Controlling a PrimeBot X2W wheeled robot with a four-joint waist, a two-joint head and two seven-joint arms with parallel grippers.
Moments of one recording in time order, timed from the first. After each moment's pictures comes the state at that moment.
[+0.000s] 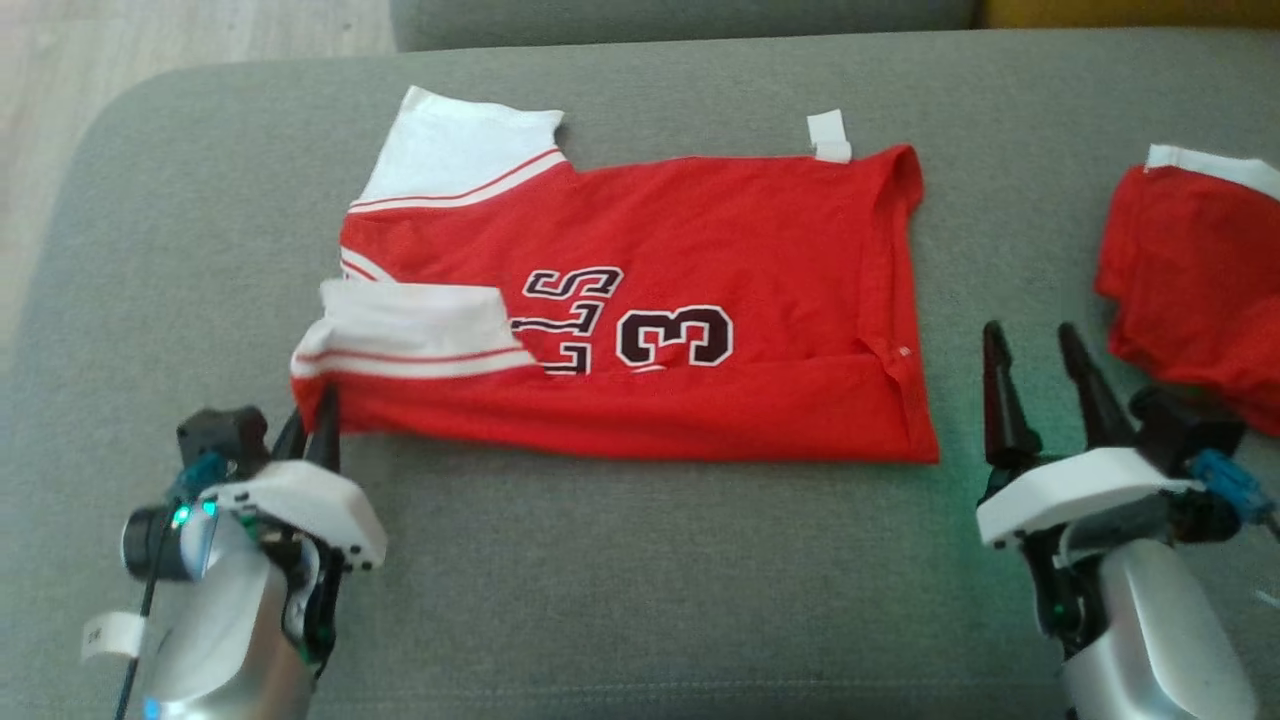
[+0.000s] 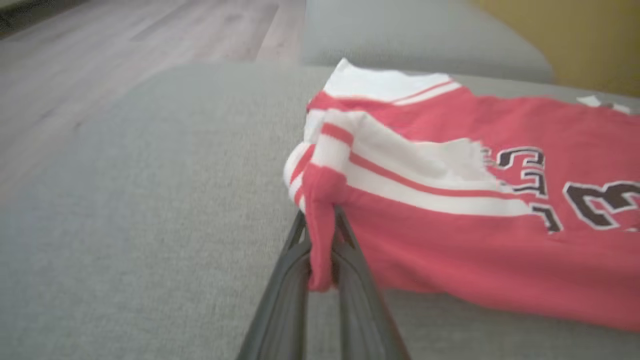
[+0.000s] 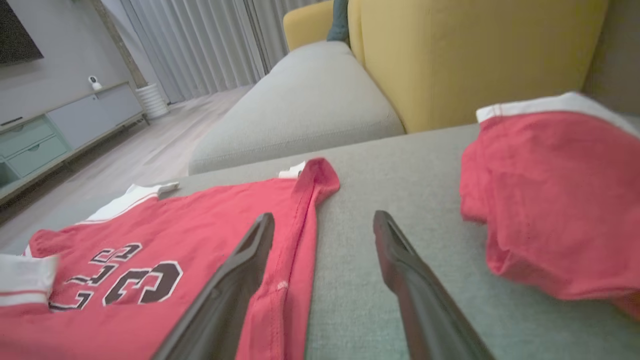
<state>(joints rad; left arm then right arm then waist) -0.37 0.17 -0.24 0.76 -0.33 0.01 -0.24 -0.21 -0.05 -0.01 0.36 0.23 0.12 -0.11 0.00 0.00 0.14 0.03</state>
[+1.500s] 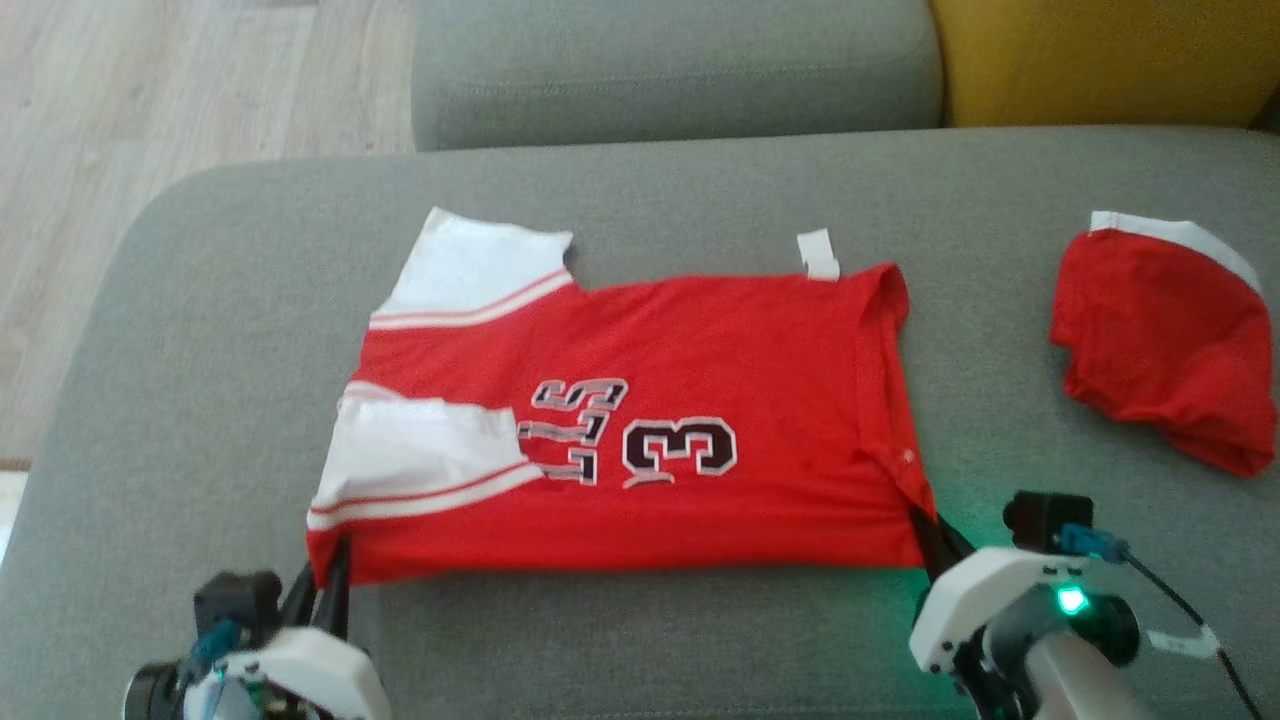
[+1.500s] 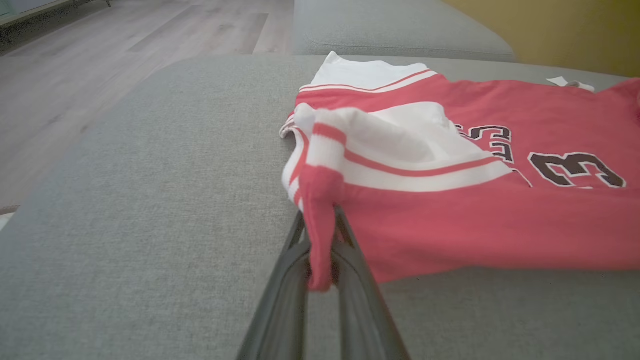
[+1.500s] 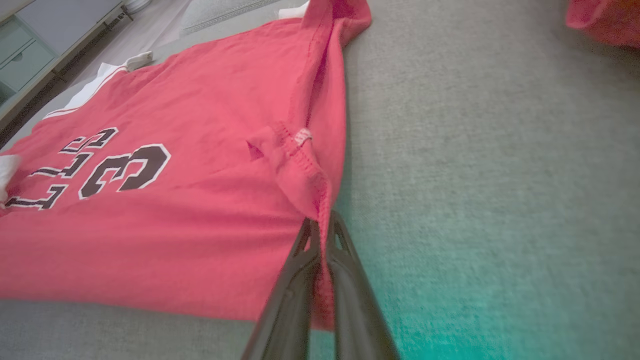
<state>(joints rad) -0.05 0.21 -0.27 0.50 -0.32 0.05 -0.23 -0.25 -0.05 0.15 0.78 0.31 0.12 -0.01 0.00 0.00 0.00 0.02</state>
